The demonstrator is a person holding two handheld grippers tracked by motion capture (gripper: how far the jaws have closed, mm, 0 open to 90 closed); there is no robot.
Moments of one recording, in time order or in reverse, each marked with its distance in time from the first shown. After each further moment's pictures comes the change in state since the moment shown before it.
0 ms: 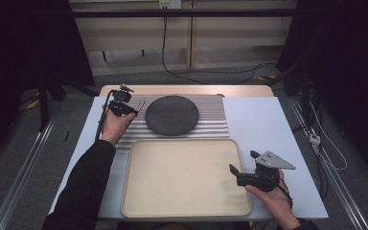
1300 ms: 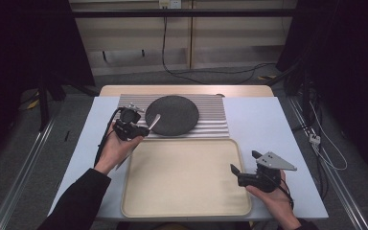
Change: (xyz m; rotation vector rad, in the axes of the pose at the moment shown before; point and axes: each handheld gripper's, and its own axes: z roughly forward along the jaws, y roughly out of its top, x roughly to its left) left arm -0.085 -0.052 -0.057 -0.065 -0.138 0.138; right arm 0.000 0.000 -0.004 -0.005 -0.015 -0.008
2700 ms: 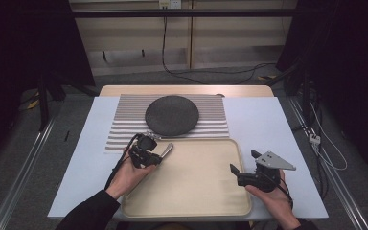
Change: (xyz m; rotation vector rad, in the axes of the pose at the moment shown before) left arm -0.057 -0.043 0.035 0.158 -0.054 0.020; right arm 0.000 0.000 0.002 0.004 0.001 -0.001
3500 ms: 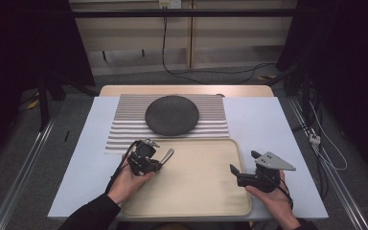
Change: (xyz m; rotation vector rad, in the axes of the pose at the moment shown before) left arm -0.005 -0.020 -0.003 -0.036 -0.024 -0.001; right arm 0.001 0.000 -0.001 0.000 -0.002 -0.009
